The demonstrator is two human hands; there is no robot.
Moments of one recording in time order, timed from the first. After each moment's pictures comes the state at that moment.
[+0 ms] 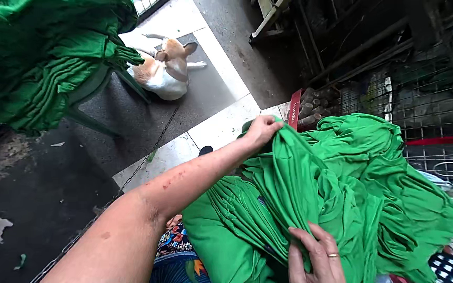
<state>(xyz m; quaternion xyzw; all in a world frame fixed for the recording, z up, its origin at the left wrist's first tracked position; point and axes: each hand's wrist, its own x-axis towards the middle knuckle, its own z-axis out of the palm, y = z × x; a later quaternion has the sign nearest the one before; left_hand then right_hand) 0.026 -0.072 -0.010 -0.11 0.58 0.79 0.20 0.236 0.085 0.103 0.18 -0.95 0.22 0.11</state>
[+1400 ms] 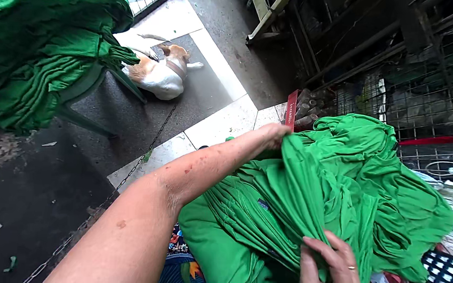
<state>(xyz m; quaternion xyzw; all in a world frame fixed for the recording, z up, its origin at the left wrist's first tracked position) 0.000 -0.039 0.011 -0.20 0.44 0.78 0.40 0.237 0.091 0.106 0.17 -0.93 0.29 0.16</state>
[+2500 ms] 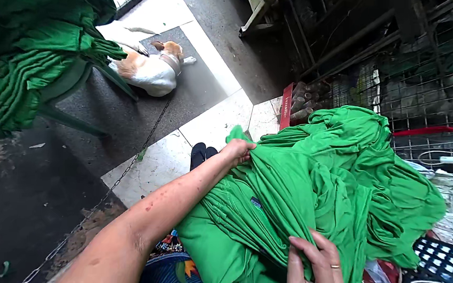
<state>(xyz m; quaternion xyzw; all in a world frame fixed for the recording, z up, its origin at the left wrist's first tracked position) 0.066 -0.067 -0.044 -0.31 0.44 0.76 0.35 0.252 0.093 0.098 0.15 -0.94 0.27 0.14</state>
